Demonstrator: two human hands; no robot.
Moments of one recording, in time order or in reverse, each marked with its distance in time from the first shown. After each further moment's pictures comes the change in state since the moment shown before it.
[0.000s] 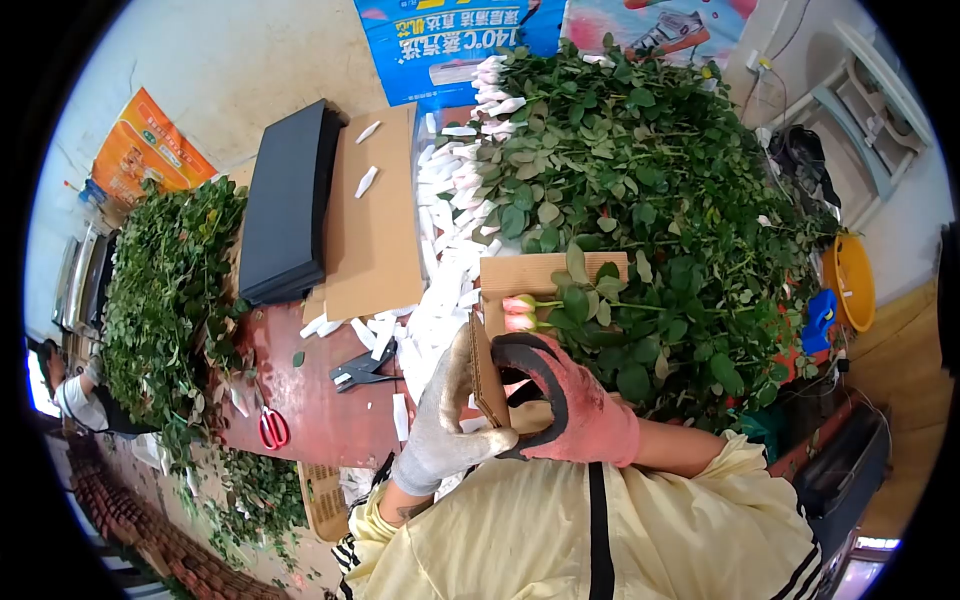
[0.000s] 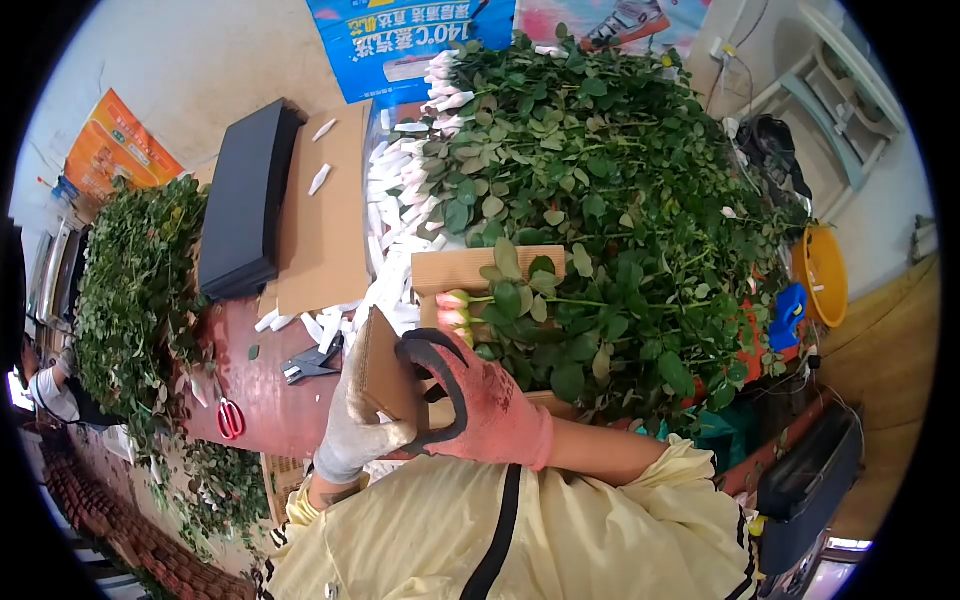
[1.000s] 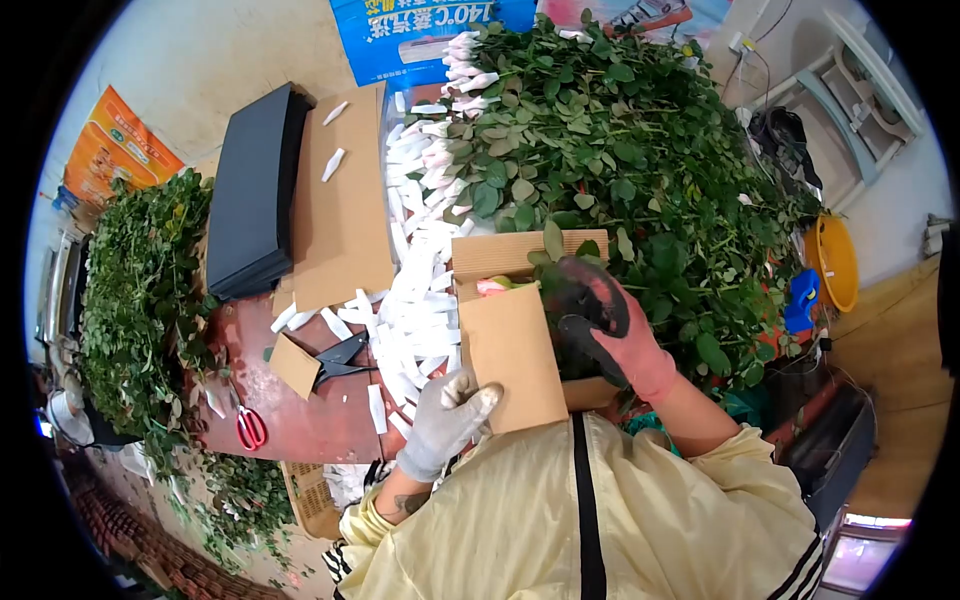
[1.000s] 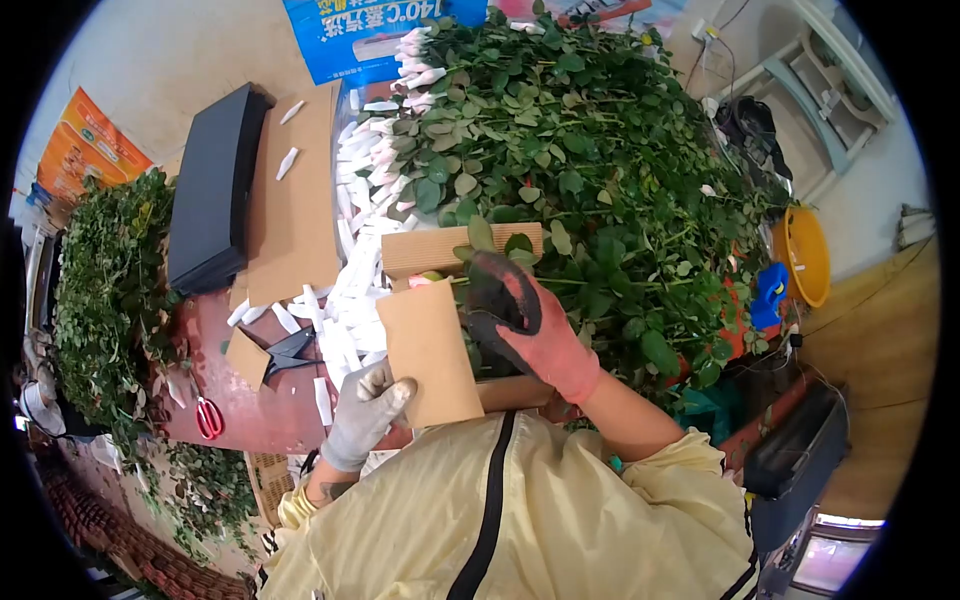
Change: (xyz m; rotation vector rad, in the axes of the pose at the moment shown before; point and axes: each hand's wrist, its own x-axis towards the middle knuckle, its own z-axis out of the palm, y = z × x) left_hand -0.001 -0.066 -0.009 0.150 0.048 -0.195; right_hand -0.011 0.049 -0.056 0.413 0.270 0.278
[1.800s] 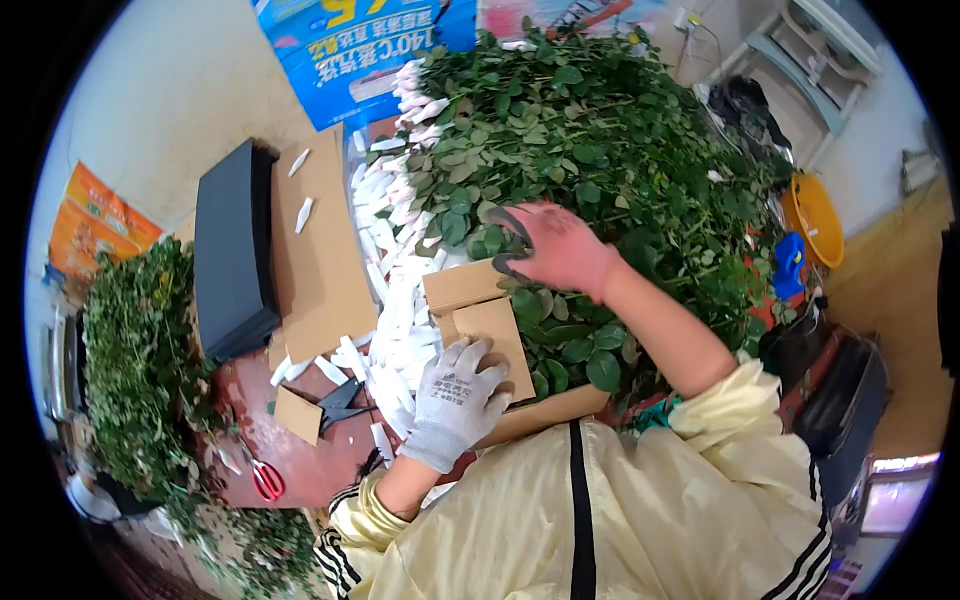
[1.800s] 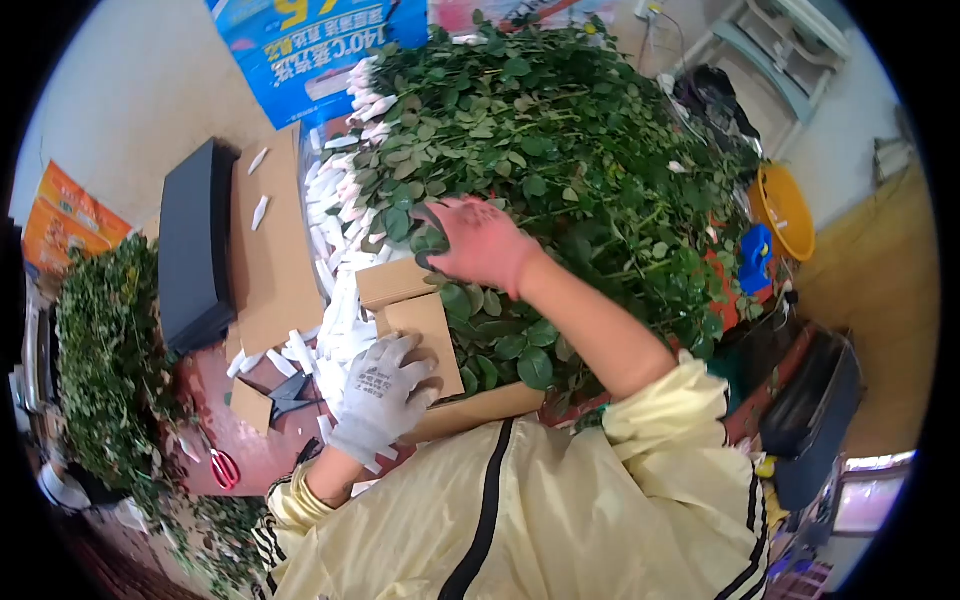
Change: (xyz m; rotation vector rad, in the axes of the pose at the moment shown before) left_hand 0.053 0.024 0.006 1.346 -0.174 0.496; right_hand 0.110 0.014 -0.035 -1.223 0.074 -0.467
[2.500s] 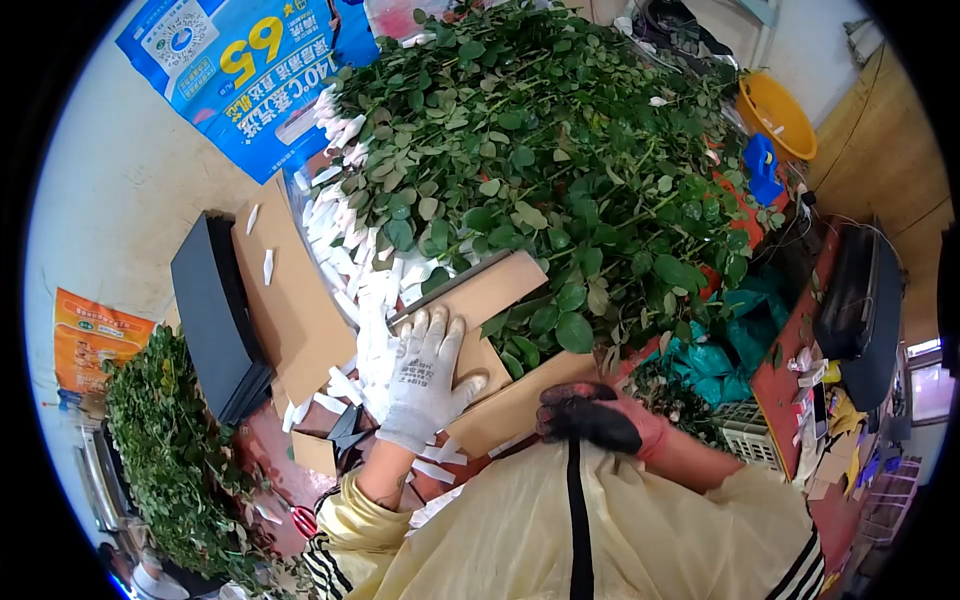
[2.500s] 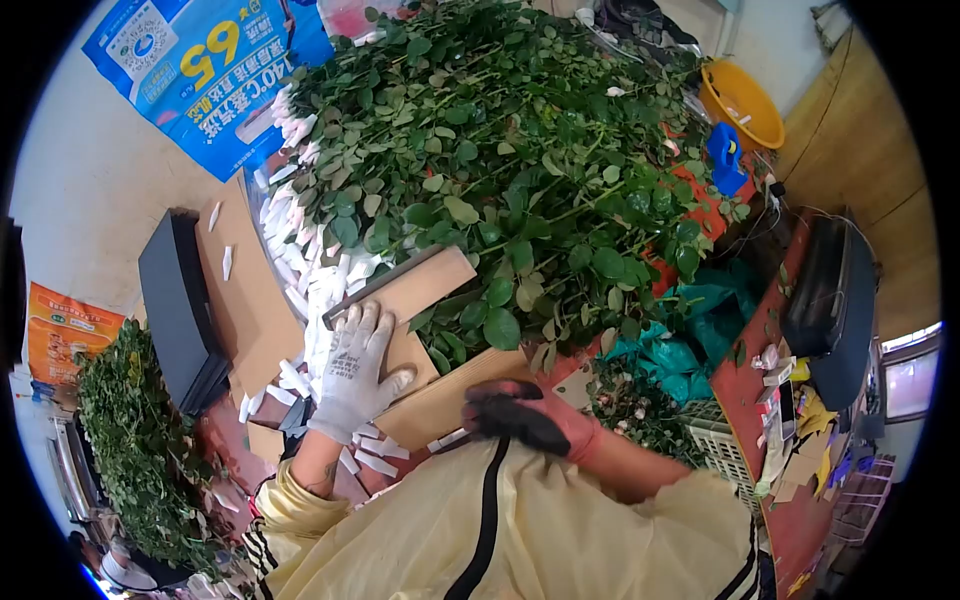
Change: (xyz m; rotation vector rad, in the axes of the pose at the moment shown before) left_hand 0.026 -0.015 0.007 0.093 -0.156 0.125; right_hand -0.239 -0.125 -0.003 2.159 0.002 0.994
